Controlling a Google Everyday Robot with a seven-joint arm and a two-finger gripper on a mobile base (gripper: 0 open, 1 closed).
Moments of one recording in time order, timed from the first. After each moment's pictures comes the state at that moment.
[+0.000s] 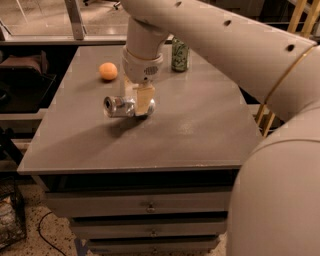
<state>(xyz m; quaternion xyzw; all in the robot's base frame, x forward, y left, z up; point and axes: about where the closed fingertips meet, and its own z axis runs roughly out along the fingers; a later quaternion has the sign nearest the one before) 0.594 0.055 0.861 -0.86 0.50 0.04 0.10</state>
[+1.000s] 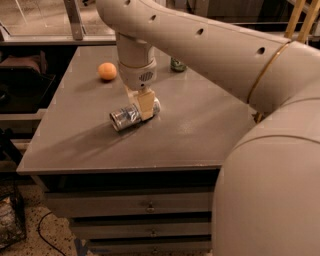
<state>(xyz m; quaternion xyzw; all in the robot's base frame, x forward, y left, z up) 0.599 0.048 0.839 -0.87 0.48 -0.03 0.03</state>
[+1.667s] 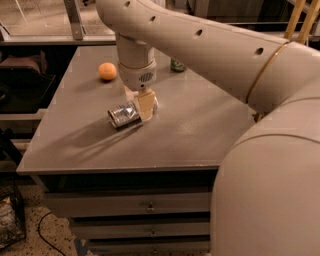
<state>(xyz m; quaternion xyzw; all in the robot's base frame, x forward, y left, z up) 0.600 0.049 0.839 -0.87 0.48 -0.03 0.03</state>
